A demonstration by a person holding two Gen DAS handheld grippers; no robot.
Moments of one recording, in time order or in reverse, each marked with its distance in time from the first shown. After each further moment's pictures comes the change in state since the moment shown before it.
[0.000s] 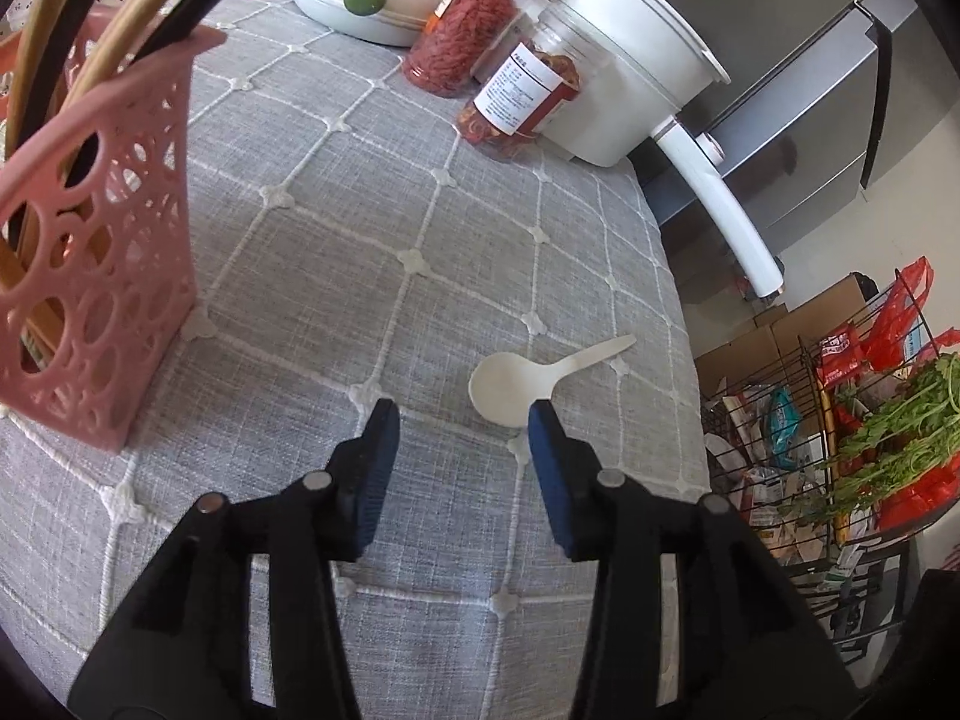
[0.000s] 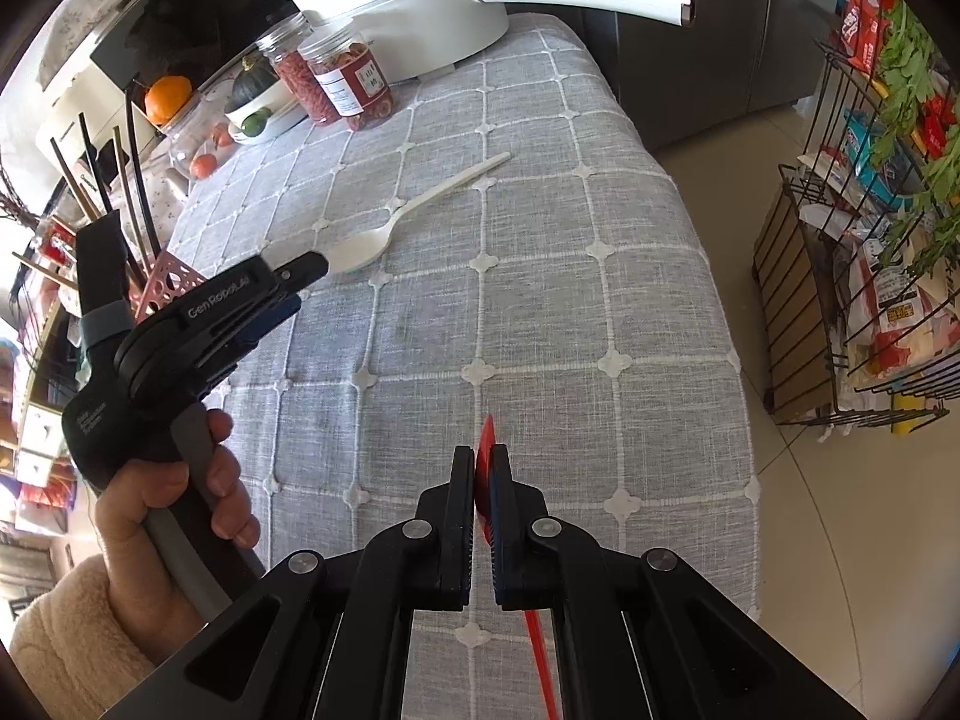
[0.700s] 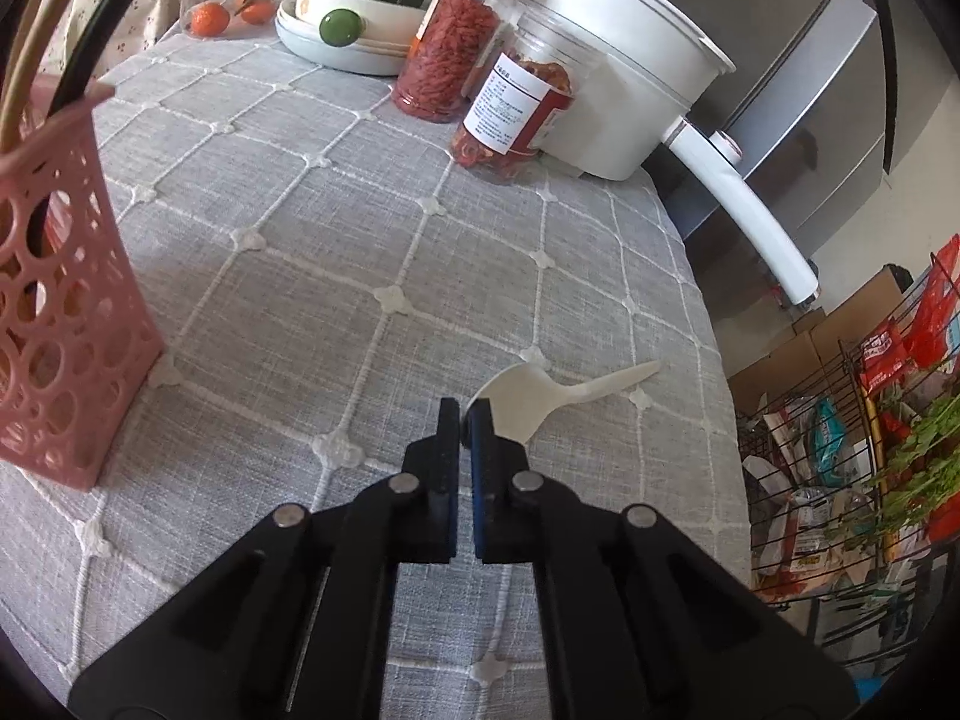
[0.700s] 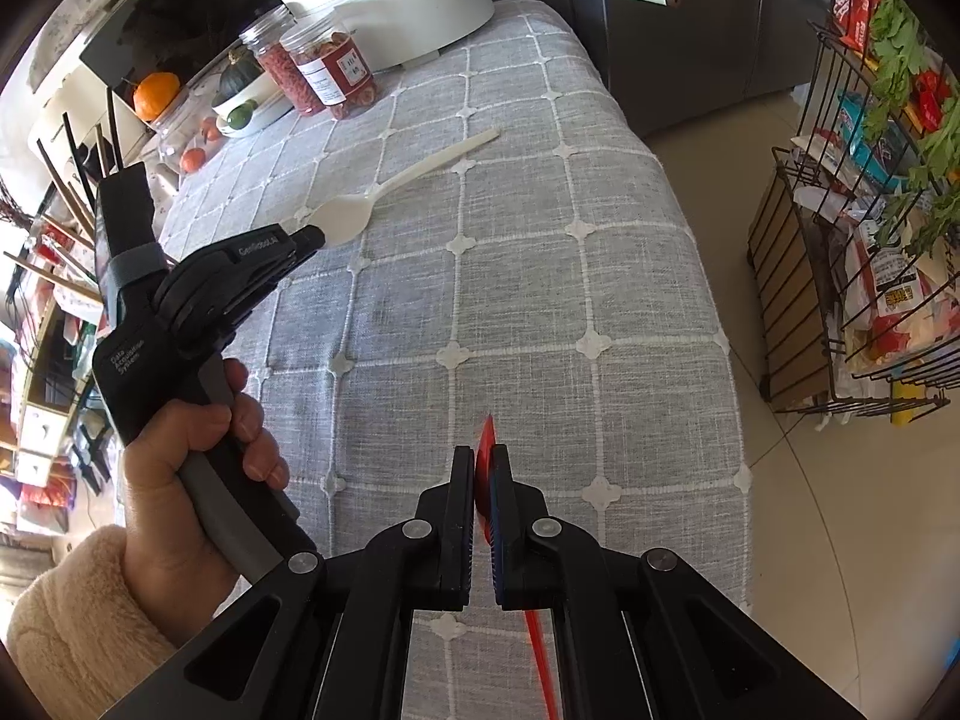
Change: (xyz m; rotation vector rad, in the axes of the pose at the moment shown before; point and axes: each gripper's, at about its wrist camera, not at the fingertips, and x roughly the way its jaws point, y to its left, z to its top) left arm 0.013 -0.023 0.004 0.073 -0.087 0.112; right arm 0.004 -0.012 -0.004 0.017 0.021 -0.004
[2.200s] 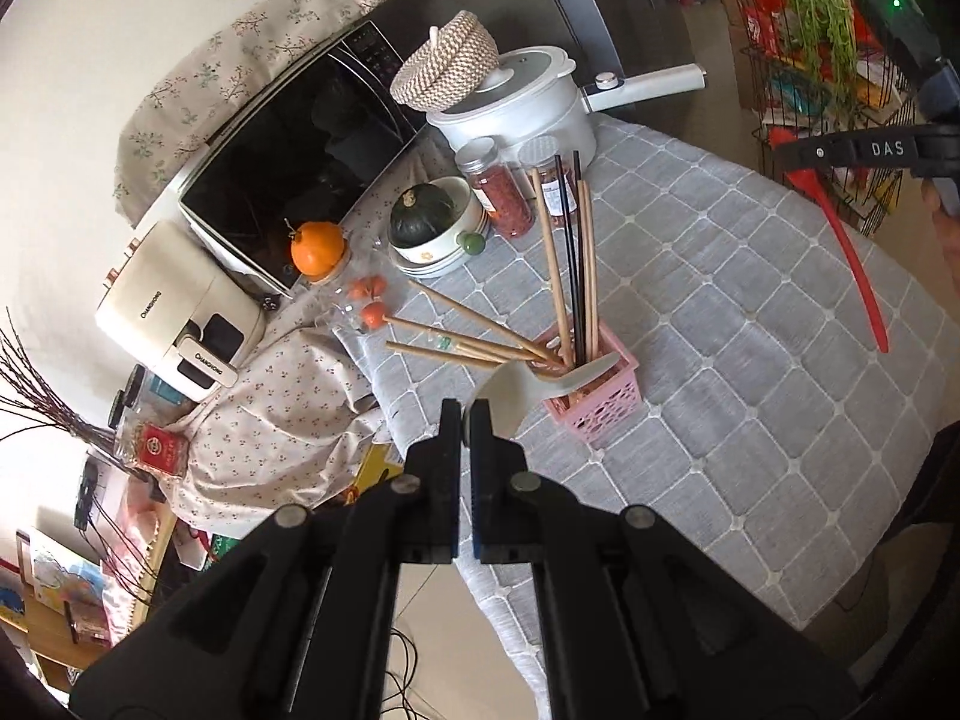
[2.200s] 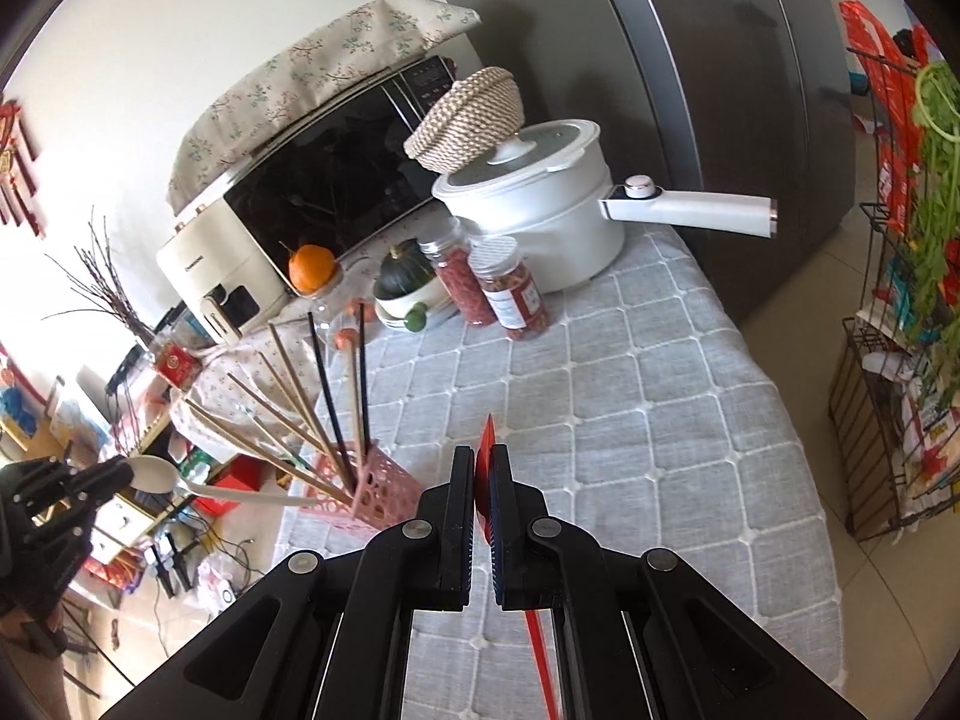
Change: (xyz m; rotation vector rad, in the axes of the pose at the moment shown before) left arm -0.258 0.048 0.064 1.034 -0.041 0.360; right arm -0.095 0.095 0.032 -0.006 -0.446 0.223
